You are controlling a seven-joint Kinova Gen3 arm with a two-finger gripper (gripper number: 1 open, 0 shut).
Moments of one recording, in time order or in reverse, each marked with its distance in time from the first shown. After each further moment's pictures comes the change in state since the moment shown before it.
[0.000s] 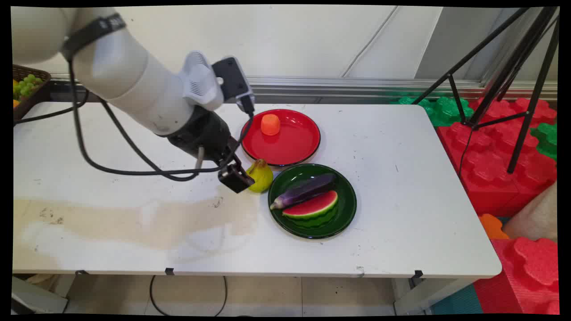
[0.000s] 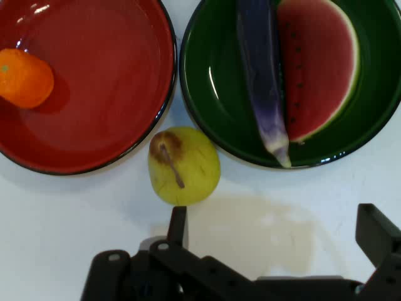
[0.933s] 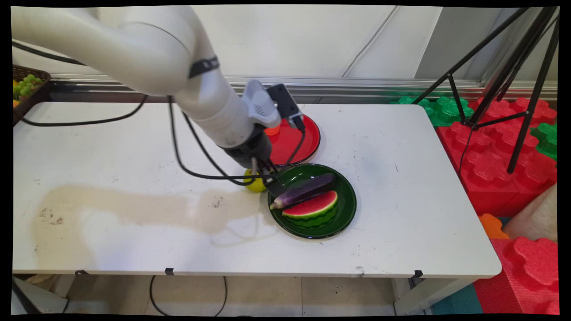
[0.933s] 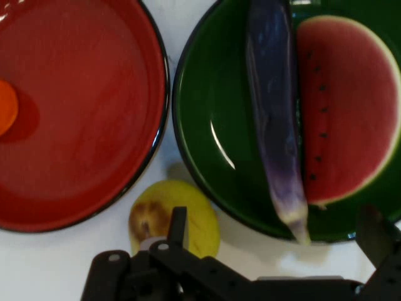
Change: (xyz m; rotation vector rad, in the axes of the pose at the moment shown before) arm 0.046 0.002 0.092 -0.005 -0.055 -0.035
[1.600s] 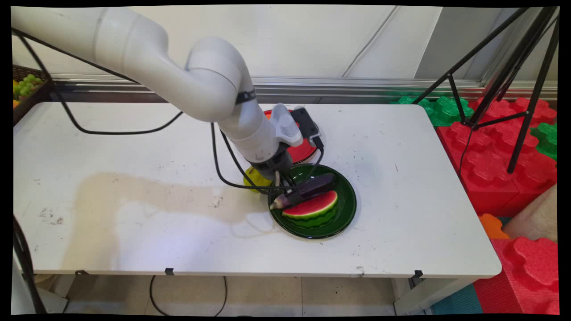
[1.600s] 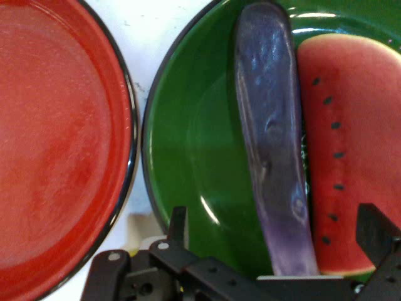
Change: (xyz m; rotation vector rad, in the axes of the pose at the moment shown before) arm 0.017 -0.001 0.079 -0.045 -0.005 0.017
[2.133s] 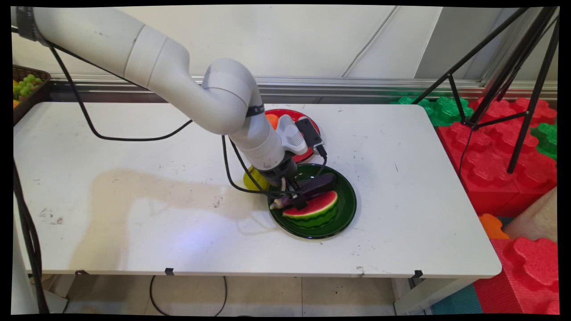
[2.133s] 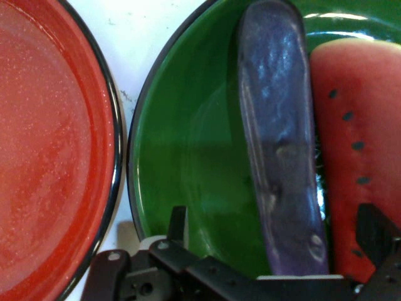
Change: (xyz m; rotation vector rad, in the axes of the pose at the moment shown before) arm -0.001 -0.004 0.039 -0.021 0.007 -0.016
